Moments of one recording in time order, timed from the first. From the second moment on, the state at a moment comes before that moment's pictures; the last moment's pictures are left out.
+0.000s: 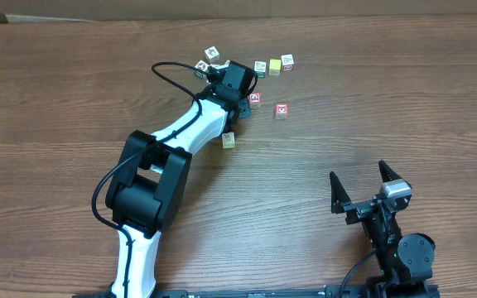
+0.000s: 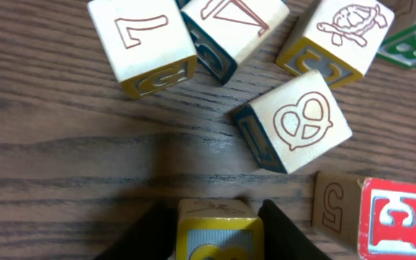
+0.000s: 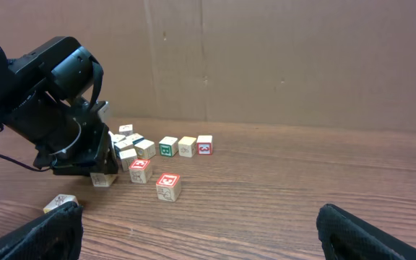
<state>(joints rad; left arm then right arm) -0.46 2.18 1.52 -0.38 -0.23 -0.63 0.11 0.01 0.02 -0.02 -0.12 0.04</state>
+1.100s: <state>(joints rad) -0.46 2.18 1.63 -0.57 -0.23 -0.61 0.11 0.01 0.02 -0.02 -0.12 0.04</state>
